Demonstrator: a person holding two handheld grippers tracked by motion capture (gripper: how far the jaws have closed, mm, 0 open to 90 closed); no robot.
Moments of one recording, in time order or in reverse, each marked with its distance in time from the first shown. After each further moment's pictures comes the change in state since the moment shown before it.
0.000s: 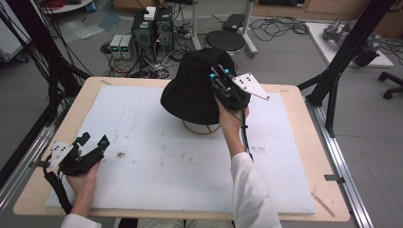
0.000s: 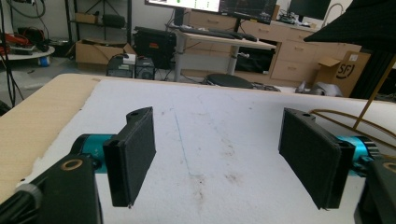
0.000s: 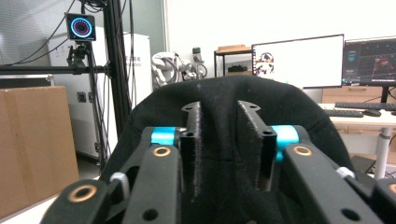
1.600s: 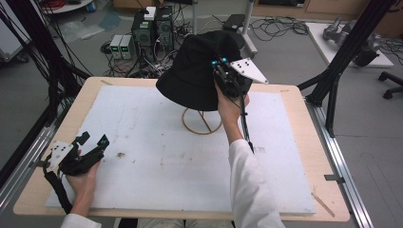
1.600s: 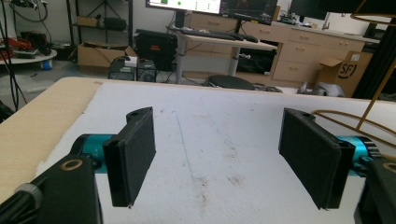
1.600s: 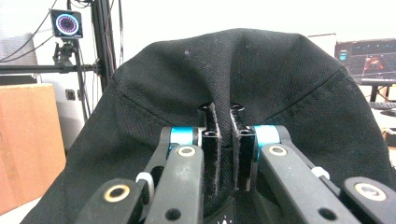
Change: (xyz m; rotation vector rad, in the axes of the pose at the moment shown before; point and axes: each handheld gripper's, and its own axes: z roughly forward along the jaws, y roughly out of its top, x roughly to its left) left arm 0.001 0.001 0.001 -0.008 0.005 0.015; right arm -0.003 0.023 0.024 0.025 -0.033 -0.013
